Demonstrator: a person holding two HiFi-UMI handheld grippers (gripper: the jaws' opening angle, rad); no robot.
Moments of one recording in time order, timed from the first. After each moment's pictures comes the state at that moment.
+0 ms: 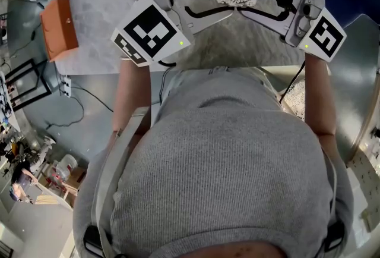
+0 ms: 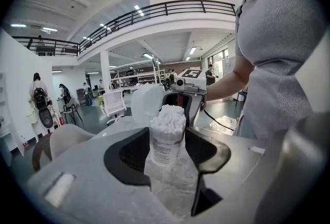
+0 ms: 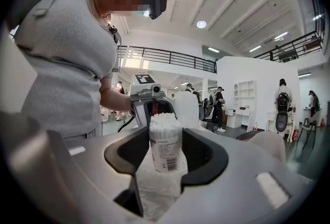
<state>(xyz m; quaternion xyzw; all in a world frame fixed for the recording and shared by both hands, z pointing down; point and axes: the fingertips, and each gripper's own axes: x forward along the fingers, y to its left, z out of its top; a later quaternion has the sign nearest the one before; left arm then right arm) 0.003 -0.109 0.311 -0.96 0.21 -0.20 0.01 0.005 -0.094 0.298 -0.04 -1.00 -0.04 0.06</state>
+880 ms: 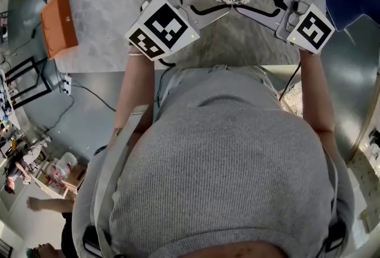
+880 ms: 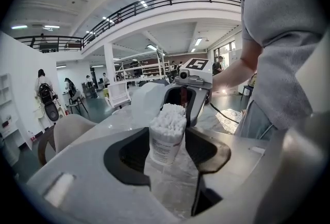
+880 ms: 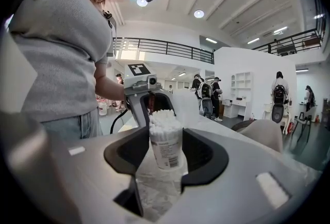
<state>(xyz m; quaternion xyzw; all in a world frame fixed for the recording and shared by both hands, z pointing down) 0.004 -0.115 0.358 -0.94 0.23 -0.25 -0.01 0.007 -0.101 0.344 -0.02 -0.99 -0.03 0.12</state>
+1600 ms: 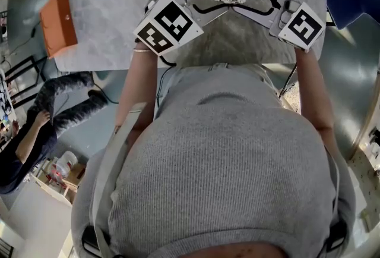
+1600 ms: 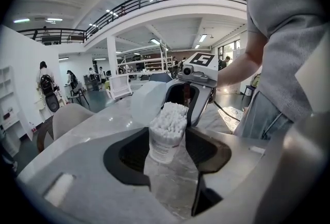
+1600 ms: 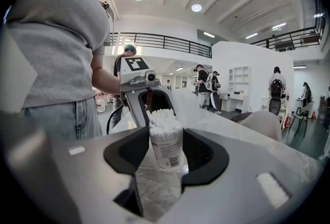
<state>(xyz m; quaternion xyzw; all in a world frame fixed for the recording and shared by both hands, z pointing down) 0.005 -0.114 0.390 -0.93 0.24 -0.27 -0.04 0.007 -0.100 0.376 -0.01 -0.99 -0.02 0.15</state>
